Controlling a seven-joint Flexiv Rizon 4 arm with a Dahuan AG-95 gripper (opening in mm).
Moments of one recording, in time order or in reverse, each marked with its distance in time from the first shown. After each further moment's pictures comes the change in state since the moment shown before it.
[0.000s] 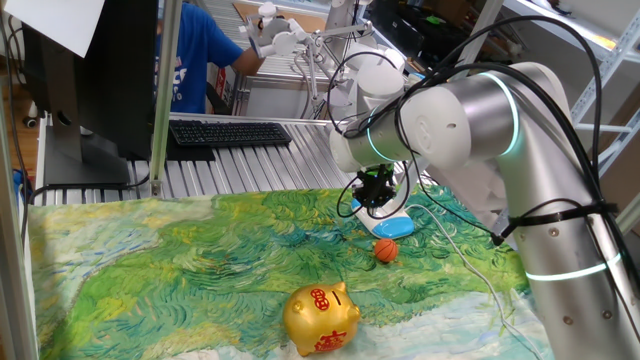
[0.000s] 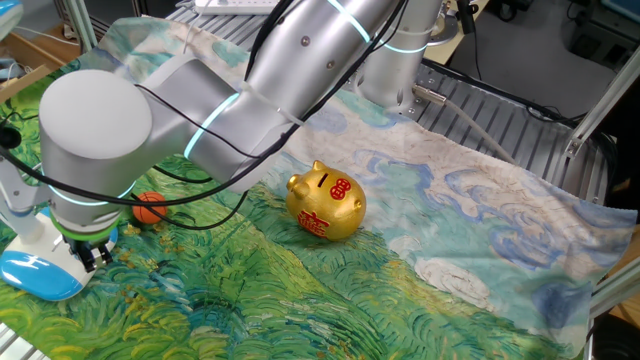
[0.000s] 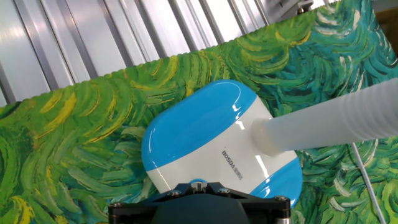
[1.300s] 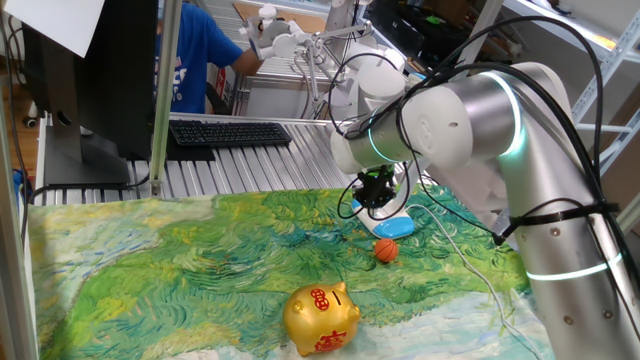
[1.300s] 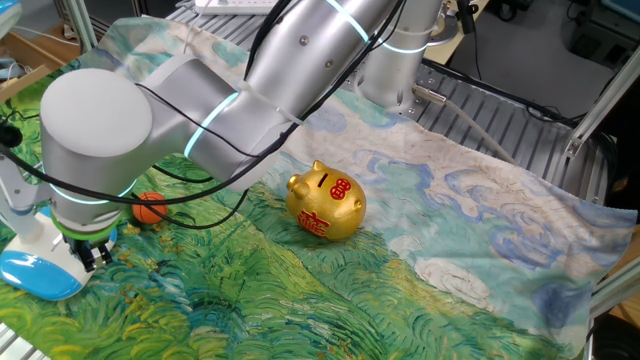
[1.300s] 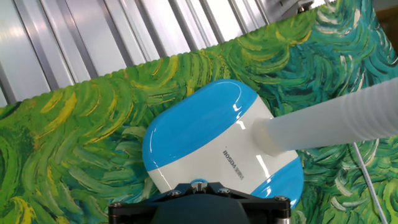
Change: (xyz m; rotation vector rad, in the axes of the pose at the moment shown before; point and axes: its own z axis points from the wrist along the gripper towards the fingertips) arm 0.001 -0.002 0.001 -0.001 0.000 0.006
